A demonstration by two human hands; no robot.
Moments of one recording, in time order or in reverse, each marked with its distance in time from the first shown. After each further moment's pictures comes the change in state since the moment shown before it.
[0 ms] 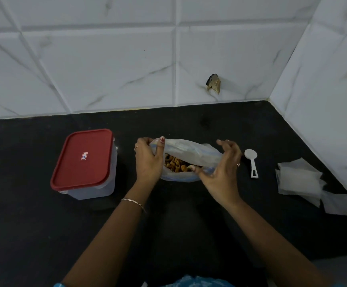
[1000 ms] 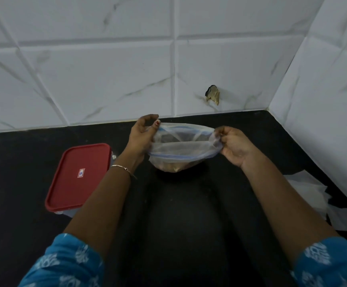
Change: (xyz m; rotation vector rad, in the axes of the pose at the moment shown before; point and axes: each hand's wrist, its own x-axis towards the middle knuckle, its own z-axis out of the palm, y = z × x) left_hand 0.093 0.034 -0.010 -0.438 -0.239 -0.043; right_hand 0.130 -0.015 -0.025 0.796 -0.345 0.720
